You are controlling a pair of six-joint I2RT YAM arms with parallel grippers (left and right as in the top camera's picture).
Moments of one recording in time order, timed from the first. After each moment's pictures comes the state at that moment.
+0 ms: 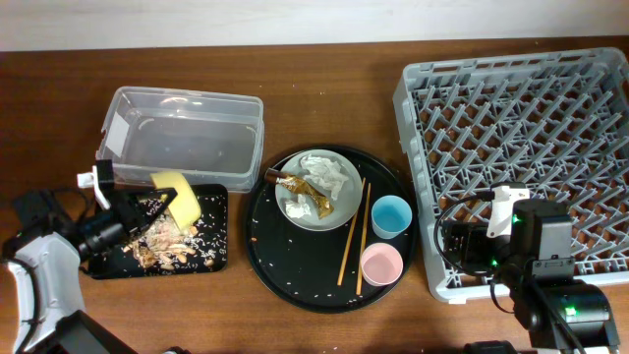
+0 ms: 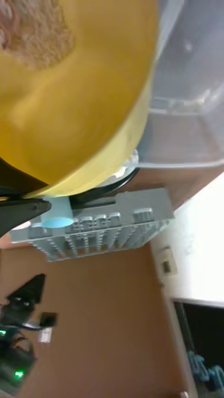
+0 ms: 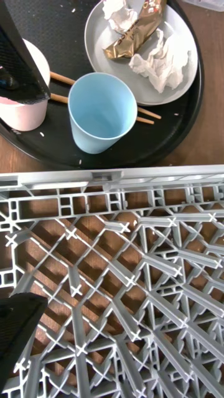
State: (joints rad) left arm 0.65 1.47 0.93 -0.88 1.28 0.21; right arm 0.04 0.77 0.84 -0.94 -0.04 0.11
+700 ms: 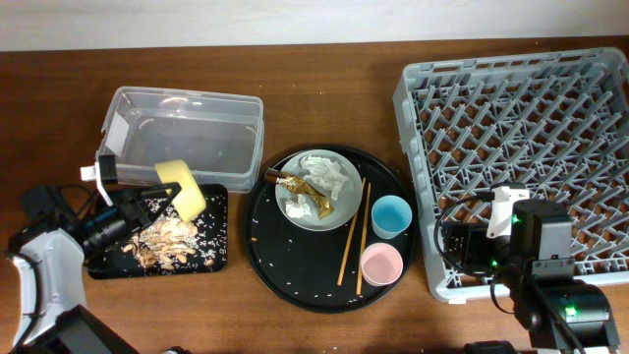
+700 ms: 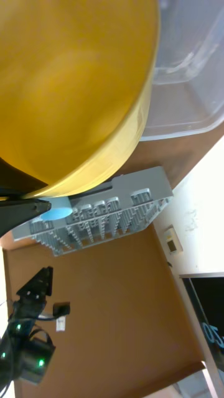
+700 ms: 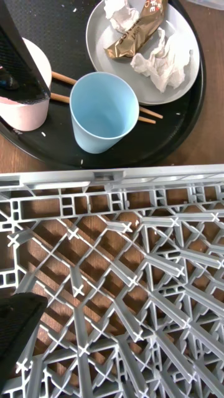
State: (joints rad) left arm 0.62 1.49 0.93 -0.87 1.38 0.28; right arm 0.04 0.77 0.84 -0.95 -0.04 0.11
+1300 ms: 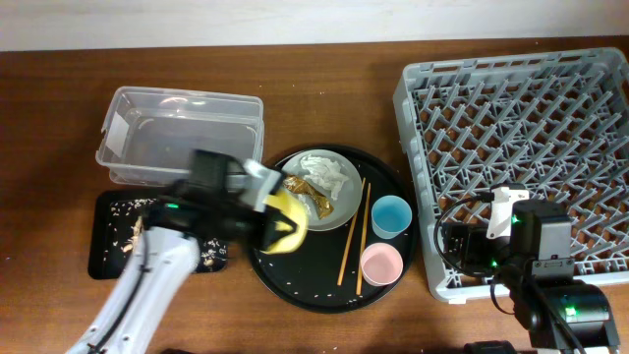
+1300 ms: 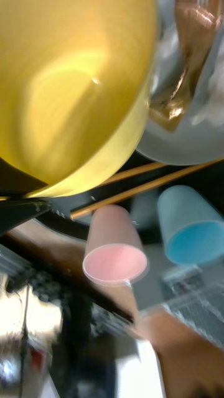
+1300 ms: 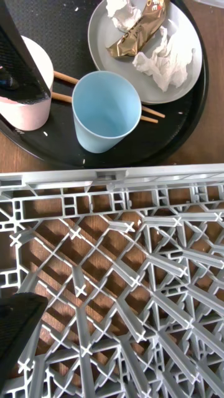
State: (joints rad) left arm -0.32 1.33 0.94 -0.75 0.68 0.00; right arm 0.04 0.77 0.84 -0.96 -0.04 0.11
